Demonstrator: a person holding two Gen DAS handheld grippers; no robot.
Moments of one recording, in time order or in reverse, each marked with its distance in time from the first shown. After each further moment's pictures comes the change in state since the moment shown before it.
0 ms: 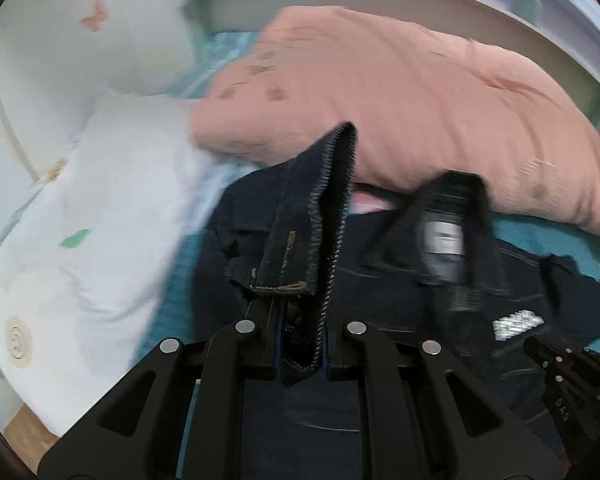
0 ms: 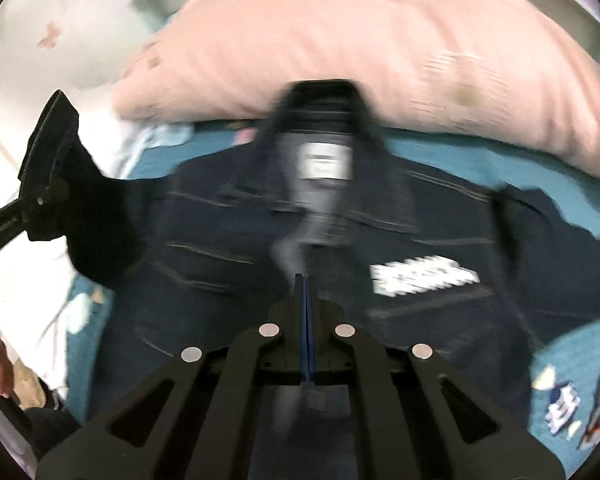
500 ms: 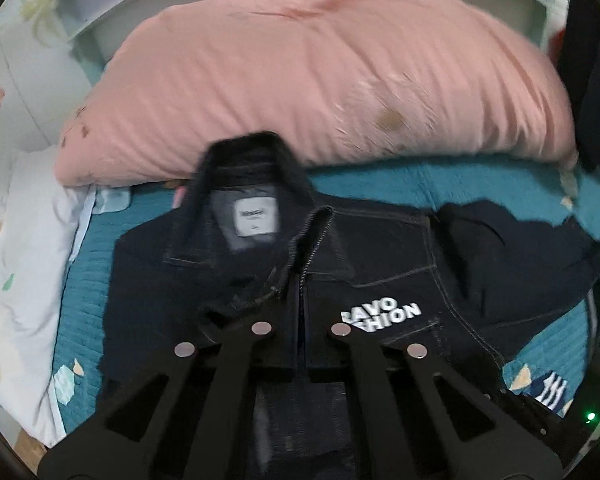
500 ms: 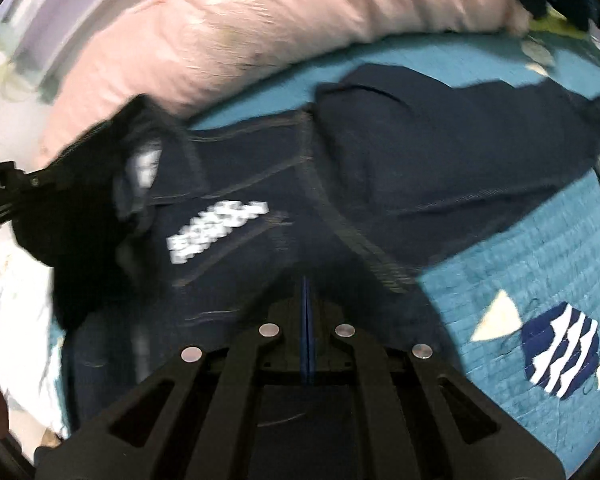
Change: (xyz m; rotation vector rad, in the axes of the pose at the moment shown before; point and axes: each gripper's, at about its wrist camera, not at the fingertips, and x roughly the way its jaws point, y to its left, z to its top) left arm 0.028 -0.243 -0.021 0.234 0.064 -0.057; right arm 0.019 -0.166 -0.062 0.375 -0.002 -0.014
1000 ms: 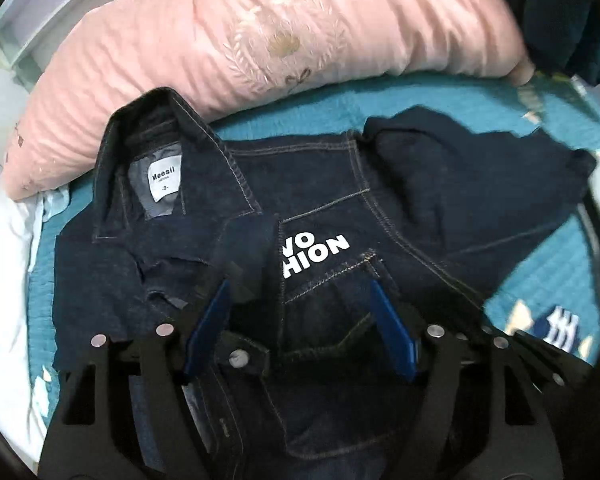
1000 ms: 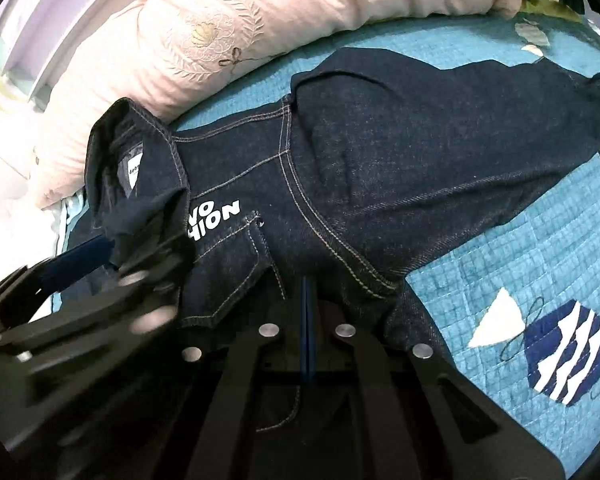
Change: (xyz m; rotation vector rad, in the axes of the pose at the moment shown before) left arm 0.019 -0.048 -0.049 0.149 0.055 -0.125; right arm 0.003 -0.013 -0.001 0.040 0.005 0.034
